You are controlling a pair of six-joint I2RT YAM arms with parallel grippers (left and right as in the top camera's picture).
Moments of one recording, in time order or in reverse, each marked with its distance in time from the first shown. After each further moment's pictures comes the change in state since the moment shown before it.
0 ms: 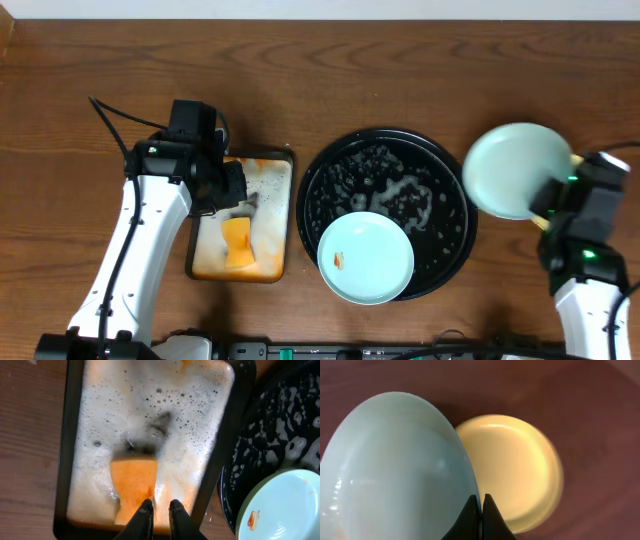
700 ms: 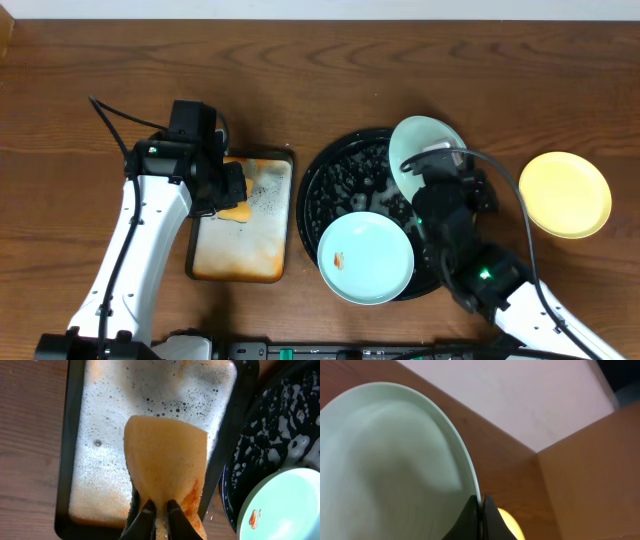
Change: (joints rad) left arm 0.000 0.000 0.000 -0.009 -0.003 0.000; right arm 0.937 0.052 0.000 0.254 0.686 -0.537
